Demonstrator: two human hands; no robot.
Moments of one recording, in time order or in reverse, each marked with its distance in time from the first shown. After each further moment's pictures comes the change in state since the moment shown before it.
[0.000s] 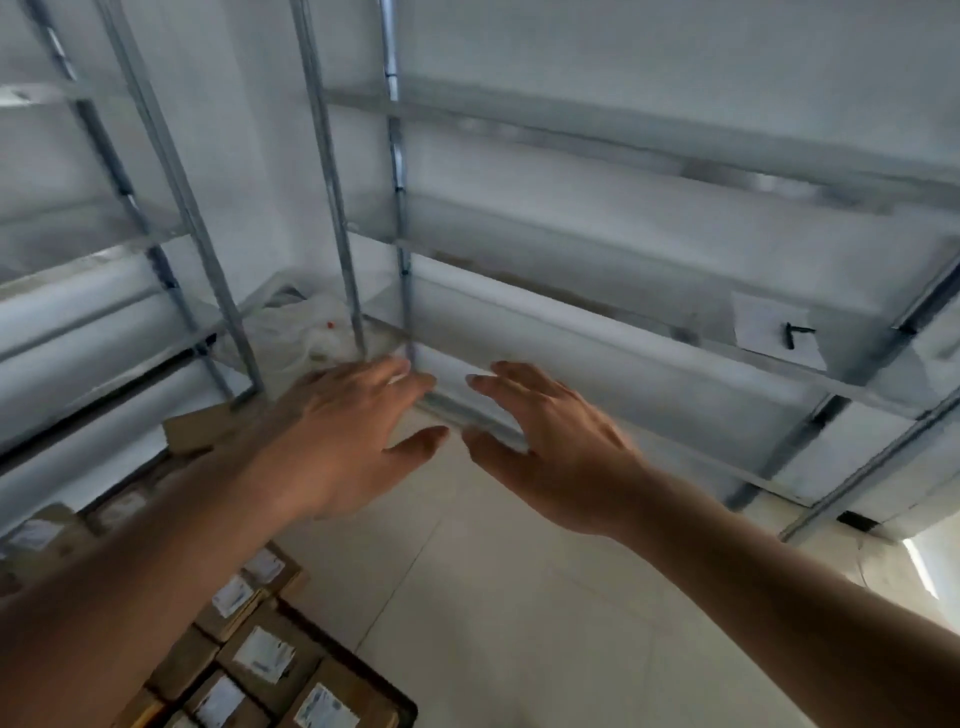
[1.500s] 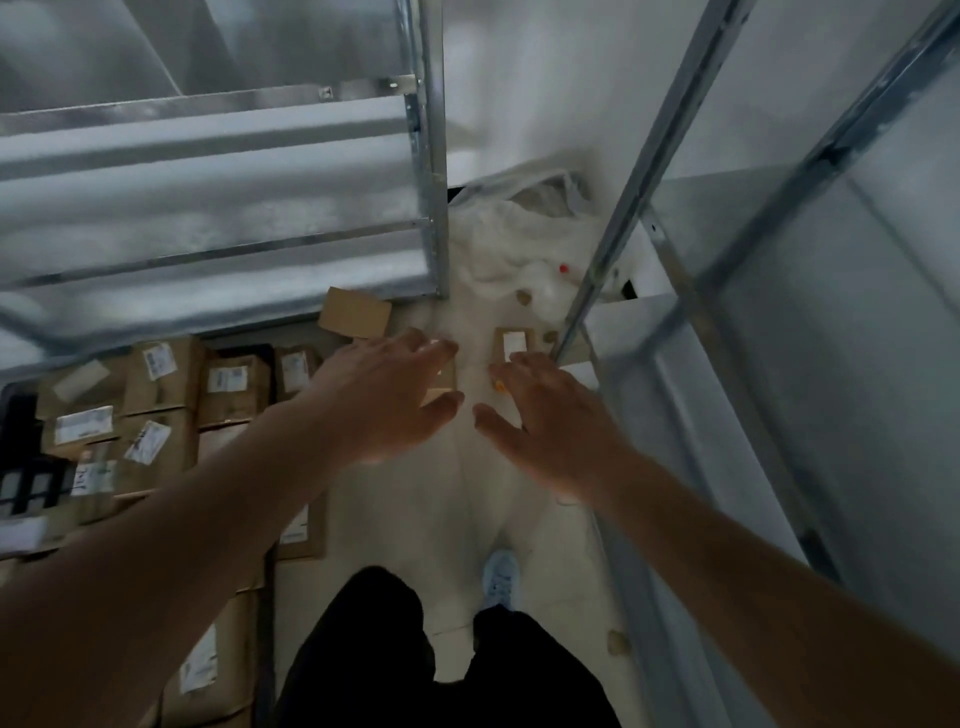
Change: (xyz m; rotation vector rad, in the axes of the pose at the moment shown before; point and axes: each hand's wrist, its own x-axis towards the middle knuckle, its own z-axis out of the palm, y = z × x) left_hand 0.580 -0.455 0.107 -0.144 -0.092 -0.783; right_hand 0.859 0.113 0.221 -0.014 -0.691 -0.523
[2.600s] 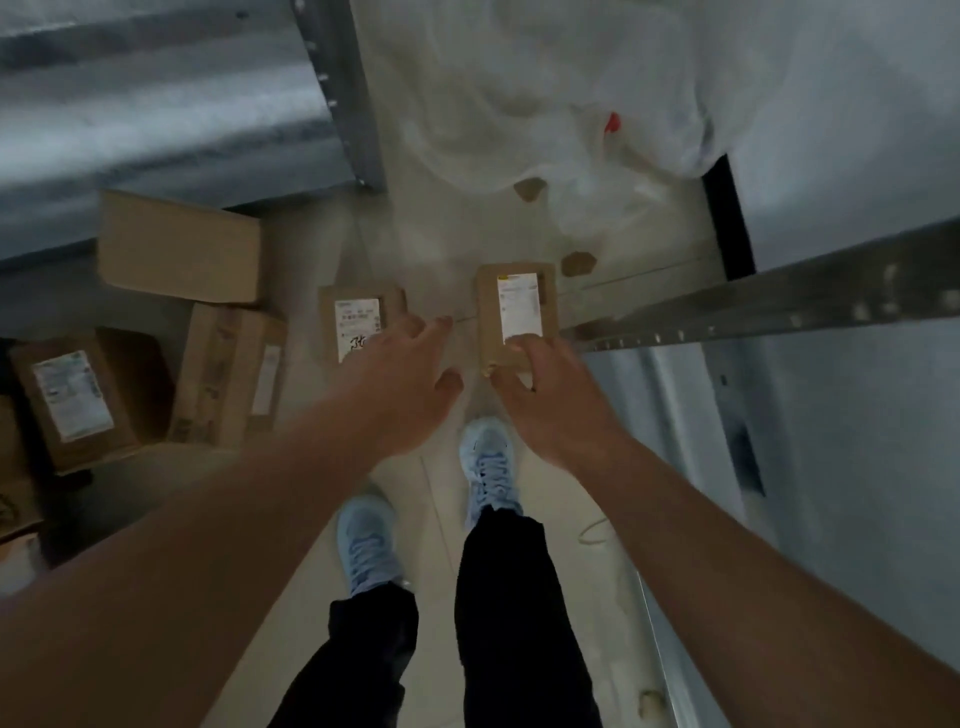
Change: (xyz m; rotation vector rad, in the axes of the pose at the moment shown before) left_hand 0.498 -0.198 0.372 -0.314 -0.375 -0.162; right_hand 0.527 0.258 0.238 0.342 -0.155 0.489
